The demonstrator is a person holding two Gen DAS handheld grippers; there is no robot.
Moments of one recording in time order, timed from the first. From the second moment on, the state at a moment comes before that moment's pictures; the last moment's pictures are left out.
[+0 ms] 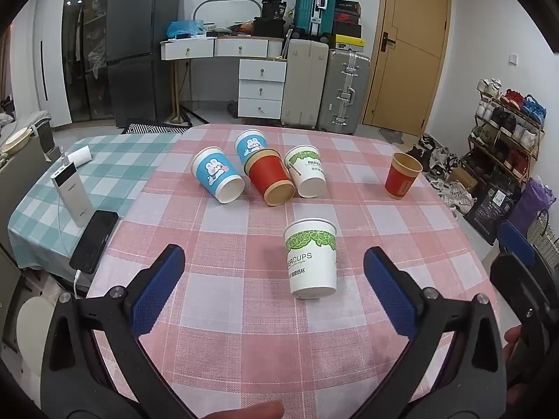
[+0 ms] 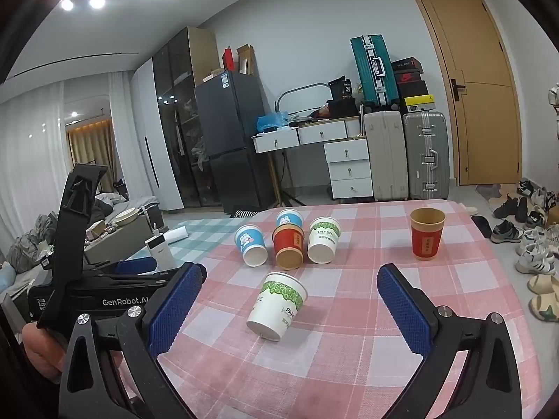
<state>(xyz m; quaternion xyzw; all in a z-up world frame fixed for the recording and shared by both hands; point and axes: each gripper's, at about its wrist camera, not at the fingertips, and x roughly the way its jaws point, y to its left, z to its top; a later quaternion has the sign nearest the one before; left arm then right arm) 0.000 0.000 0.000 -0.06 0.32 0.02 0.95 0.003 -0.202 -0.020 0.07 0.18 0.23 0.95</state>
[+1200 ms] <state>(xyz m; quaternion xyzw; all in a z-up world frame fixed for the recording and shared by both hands) 0.000 0.000 0.000 -0.06 0.32 0.02 0.95 -0.001 -0.206 -0.021 0.08 0.18 0.23 0.95</state>
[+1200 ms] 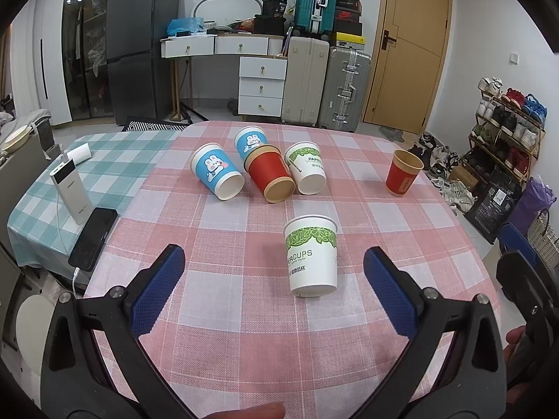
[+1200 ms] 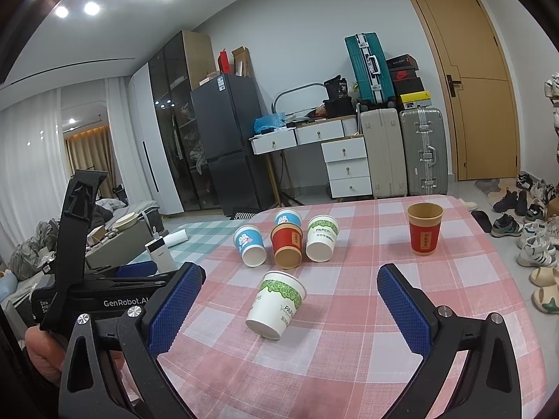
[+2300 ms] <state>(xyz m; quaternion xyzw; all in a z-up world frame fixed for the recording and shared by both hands) 0.000 -0.001 -0.004 -0.06 0.33 0.02 0.94 -0.001 -0.208 -0.024 0.08 0.19 0.23 0.95</state>
